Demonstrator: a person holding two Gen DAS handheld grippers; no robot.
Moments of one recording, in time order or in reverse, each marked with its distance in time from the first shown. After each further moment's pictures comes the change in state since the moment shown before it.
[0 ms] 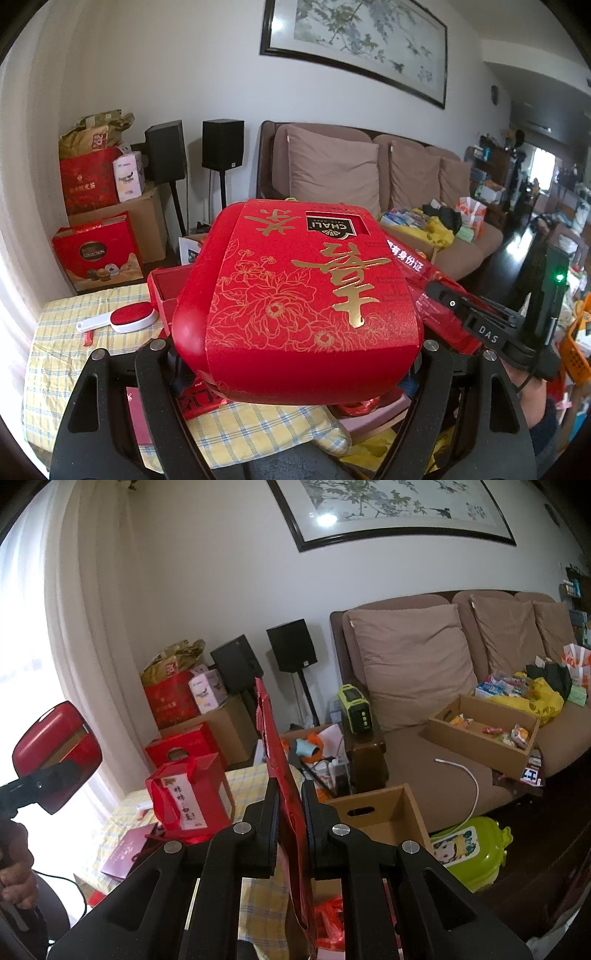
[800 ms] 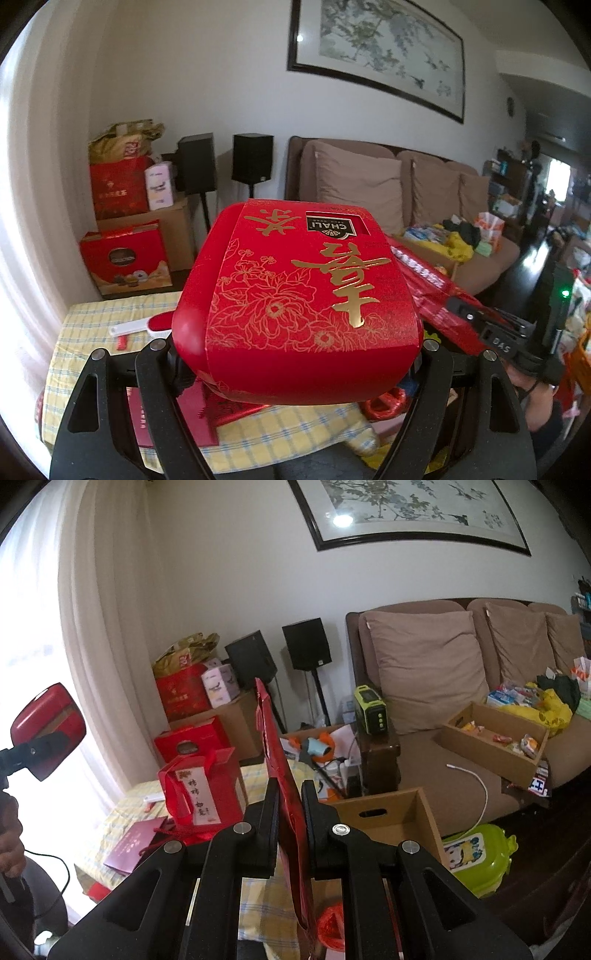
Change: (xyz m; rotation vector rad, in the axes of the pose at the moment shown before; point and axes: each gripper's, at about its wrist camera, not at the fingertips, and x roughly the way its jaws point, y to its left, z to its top) left arm -0.026 0.044 0.003 -0.024 -0.054 0.069; right arm 0.006 0.022 -0.003 -0.045 0.002 0.023
